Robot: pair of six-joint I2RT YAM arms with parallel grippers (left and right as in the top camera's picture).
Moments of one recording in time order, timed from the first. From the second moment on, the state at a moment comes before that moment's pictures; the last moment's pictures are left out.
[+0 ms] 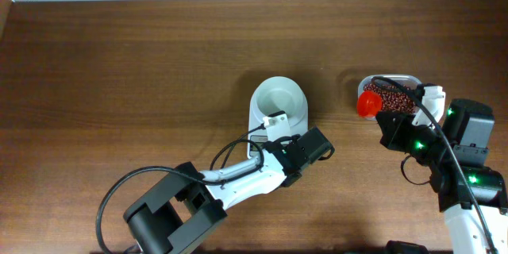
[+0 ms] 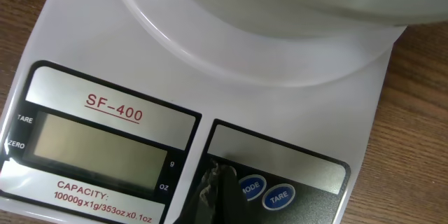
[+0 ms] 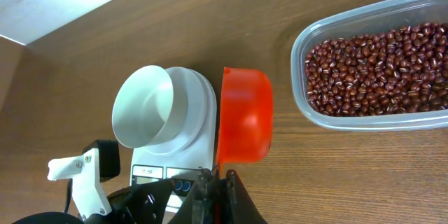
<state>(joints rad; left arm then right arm) -0.95 1.86 1.07 -0.41 -0.44 -1.16 -0.16 0.96 0.83 -0.63 -0.48 0.24</state>
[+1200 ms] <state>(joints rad) -0.86 1.26 1.08 -0.99 -0.32 -0.62 -0.16 0.96 0.83 -0.65 -0.59 0.26</state>
